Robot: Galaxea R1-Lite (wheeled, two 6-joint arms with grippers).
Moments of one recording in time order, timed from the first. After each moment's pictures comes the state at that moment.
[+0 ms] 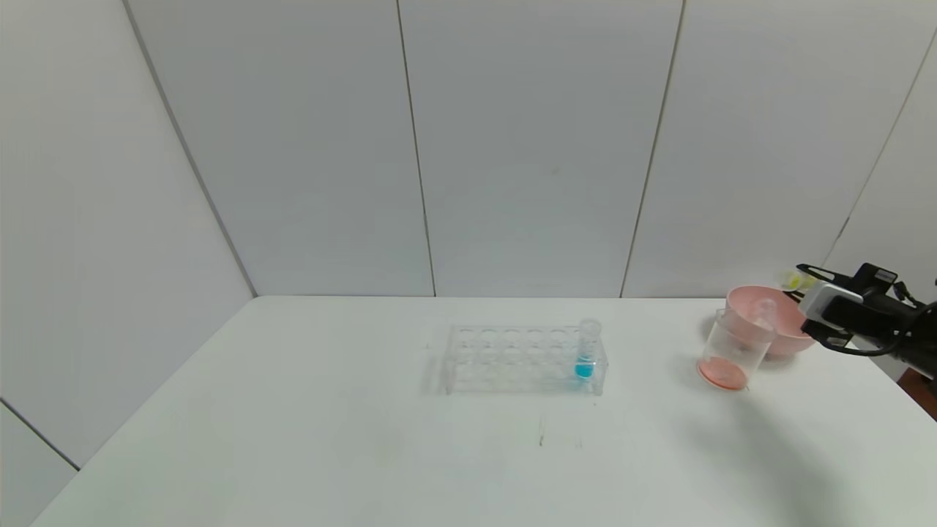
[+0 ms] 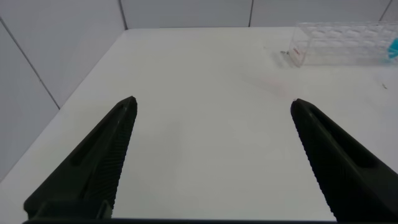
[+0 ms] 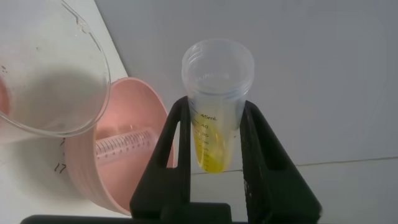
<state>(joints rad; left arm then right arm) 0.00 0.00 0.00 0.00 0.00 0.00 -0.31 1.99 -0.74 -1.19 0.52 -1.27</state>
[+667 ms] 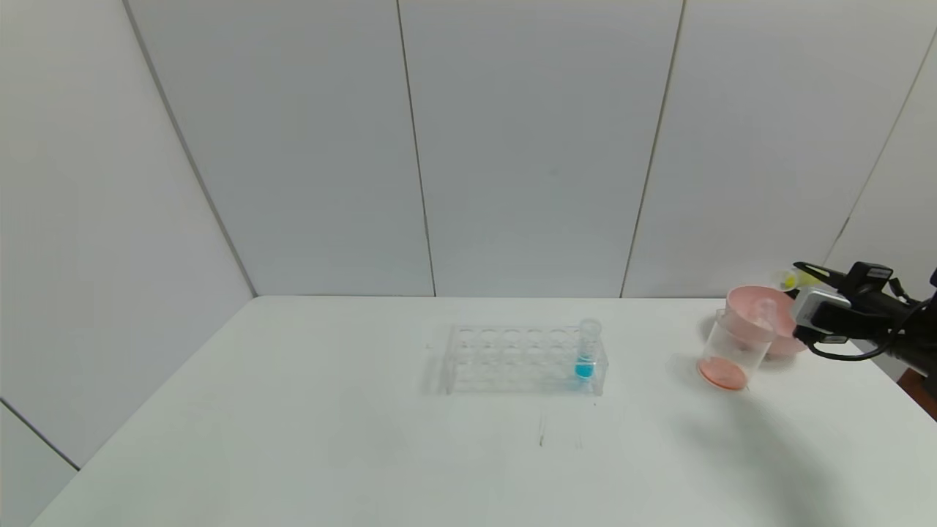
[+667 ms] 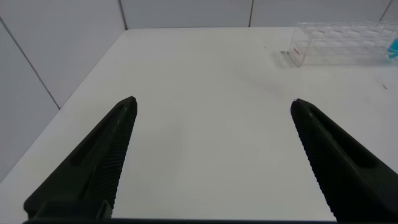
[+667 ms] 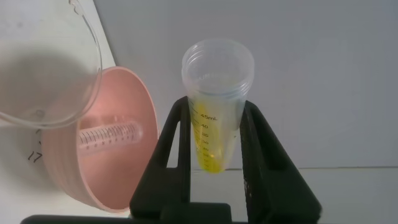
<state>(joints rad) 0.00 0.00 0.00 0.00 0.00 0.00 -0.30 1.99 -0.75 -1.19 0.48 -1.40</state>
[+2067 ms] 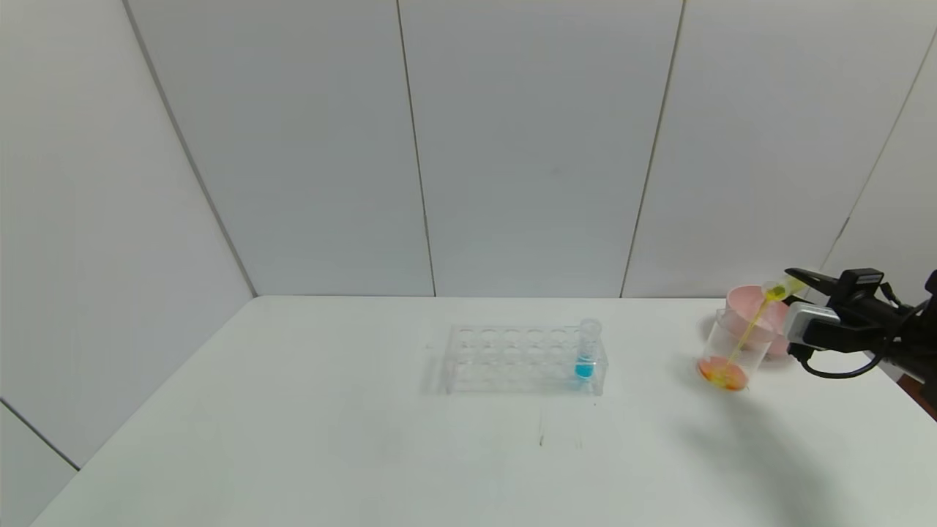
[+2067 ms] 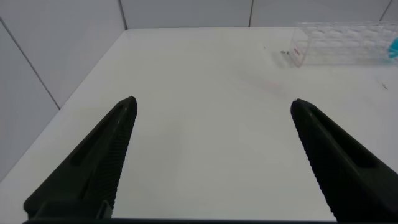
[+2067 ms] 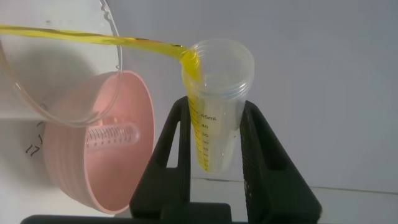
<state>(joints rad) 0.00 0.00 0.00 0.00 0.00 0.00 -0.28 1.99 -0.72 -1.20 0.50 -1.53</state>
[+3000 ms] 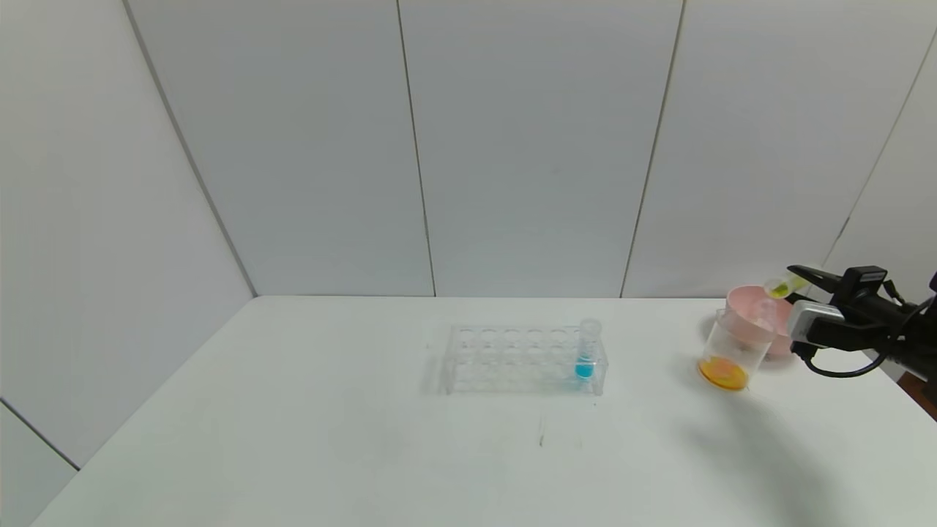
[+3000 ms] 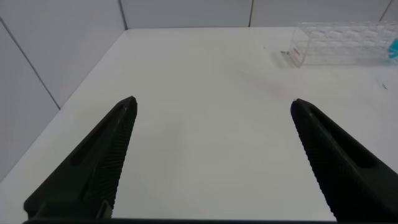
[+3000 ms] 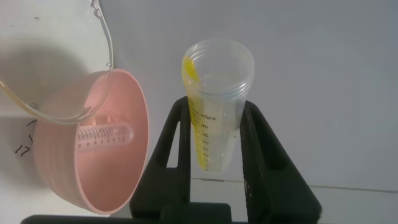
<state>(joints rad) 0.00 0.00 0.00 0.00 0.00 0.00 -0.29 1.99 -0.73 -1.21 0.52 -1.53</state>
